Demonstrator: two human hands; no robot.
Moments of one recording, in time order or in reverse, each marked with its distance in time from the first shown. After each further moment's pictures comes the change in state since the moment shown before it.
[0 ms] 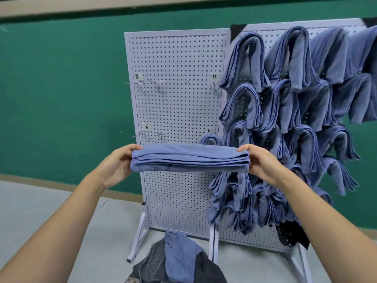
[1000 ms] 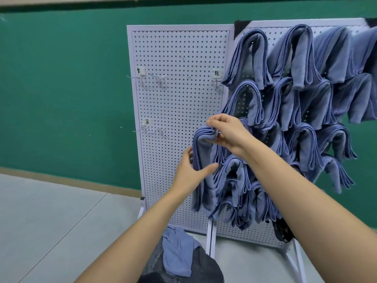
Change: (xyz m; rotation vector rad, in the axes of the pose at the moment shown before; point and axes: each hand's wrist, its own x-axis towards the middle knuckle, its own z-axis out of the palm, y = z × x) left_hand 0.001 -0.079 0.154 0.519 0.157 0.160; right_hand 0.002 -0.068 0.109 -0.088 0.082 -0.120
